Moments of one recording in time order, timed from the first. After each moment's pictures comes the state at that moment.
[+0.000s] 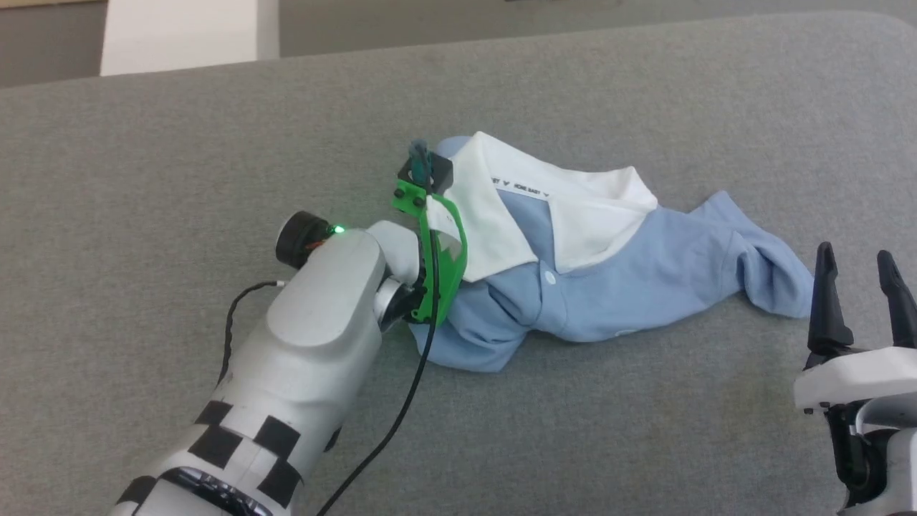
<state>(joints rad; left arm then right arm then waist) -0.88 0.05 -0.60 0.80 -0.43 -0.11 0.73 -0.16 -0.05 -0.28 0.13 0.12 0.13 -0.12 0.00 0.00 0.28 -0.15</state>
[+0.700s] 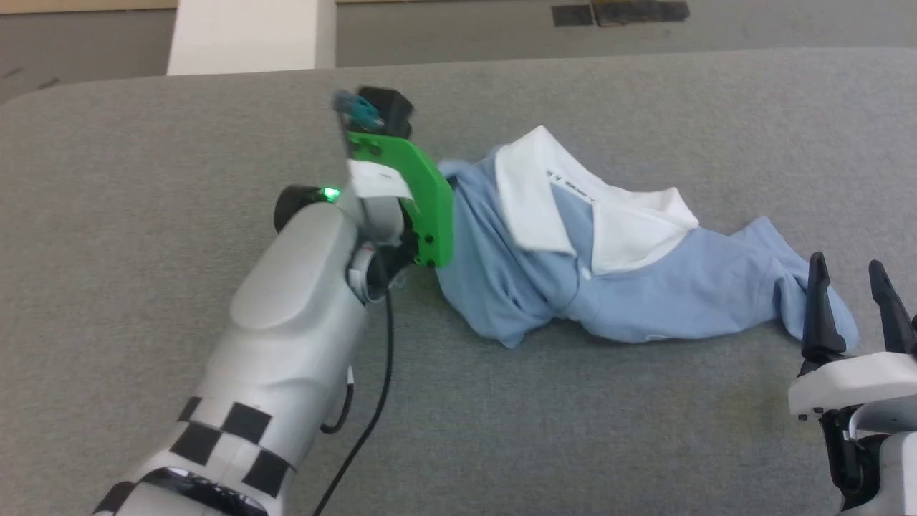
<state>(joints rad) -0.88 0.06 -0.48 0.71 -0.63 -0.07 0.46 -0.16 -0.05 -0.28 0.17 0.11 0.13 -0.13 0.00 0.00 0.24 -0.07</state>
